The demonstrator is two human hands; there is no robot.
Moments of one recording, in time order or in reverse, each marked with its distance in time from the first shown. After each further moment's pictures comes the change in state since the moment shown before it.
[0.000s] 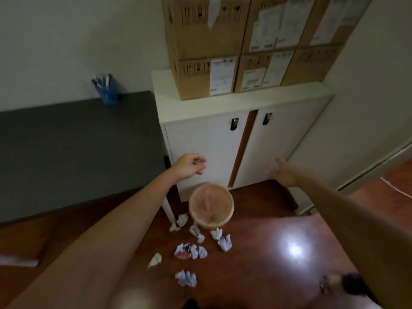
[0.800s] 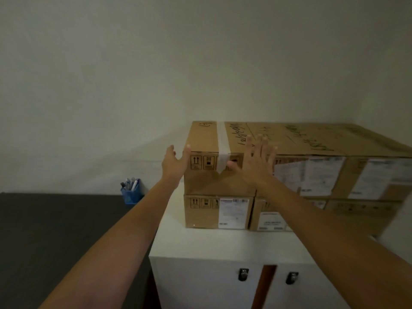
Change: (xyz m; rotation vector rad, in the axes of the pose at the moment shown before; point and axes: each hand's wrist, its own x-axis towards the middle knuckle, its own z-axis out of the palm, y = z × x) left_hand 0.188 0.260 -0.197 -0.323 0.988 0.193; right_hand 0.193 -0.276 -0.306 -0.267 0.763 -0.628
